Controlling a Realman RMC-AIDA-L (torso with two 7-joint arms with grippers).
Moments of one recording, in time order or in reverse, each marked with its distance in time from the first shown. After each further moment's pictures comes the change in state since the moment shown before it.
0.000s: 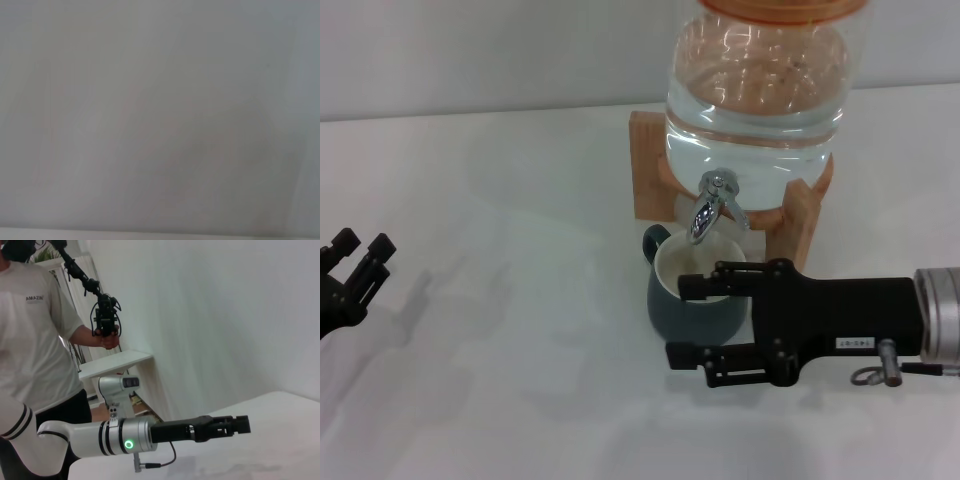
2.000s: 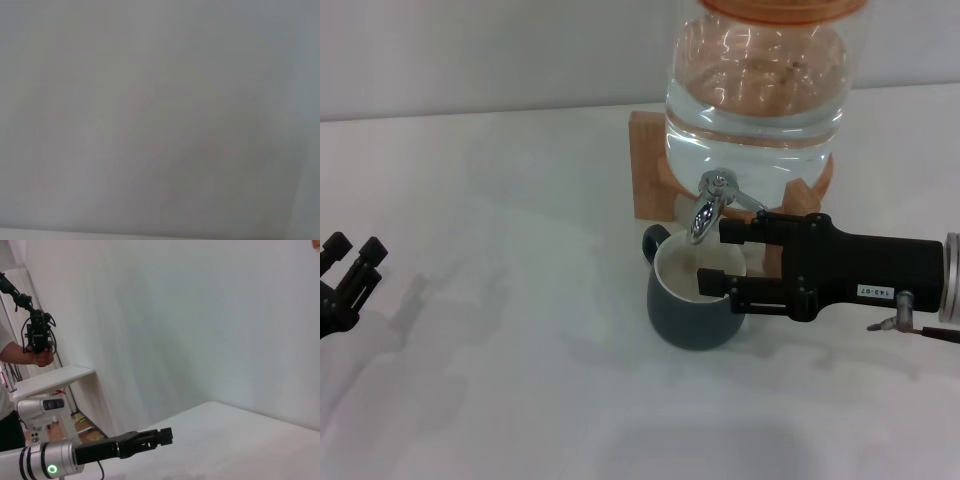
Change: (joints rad) left arm 0.019 0.000 0.000 0.000 -0.015 -0.023 -0.001; right arm -0.029 -0.003 0.047 -0.018 0.020 -0.120 0.042
